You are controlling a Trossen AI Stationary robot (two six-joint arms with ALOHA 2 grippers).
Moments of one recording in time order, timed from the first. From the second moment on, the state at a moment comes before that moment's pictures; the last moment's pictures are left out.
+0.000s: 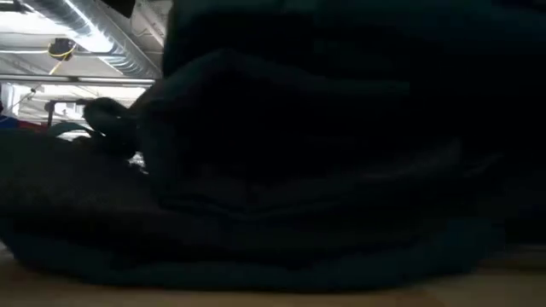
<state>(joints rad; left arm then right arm) -0.30 1.61 0.87 0.56 0.01 0.58 0.55 1.97 1.88 -0.99 0.62 0.26</state>
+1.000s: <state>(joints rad) -0.26 1.64 0.87 0.53 0.03 0.53 0.55 1.97 1.88 -1.02 0.62 0.28</state>
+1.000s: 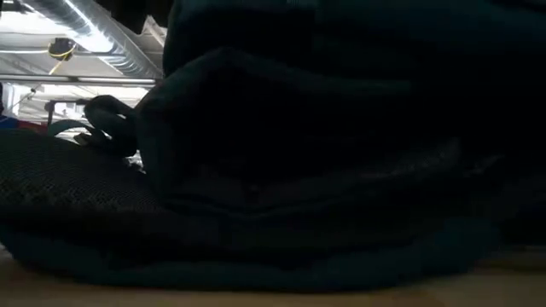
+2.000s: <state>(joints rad) -0.26 1.64 0.87 0.56 0.03 0.52 0.56 1.97 1.88 -1.02 0.60 0.29</state>
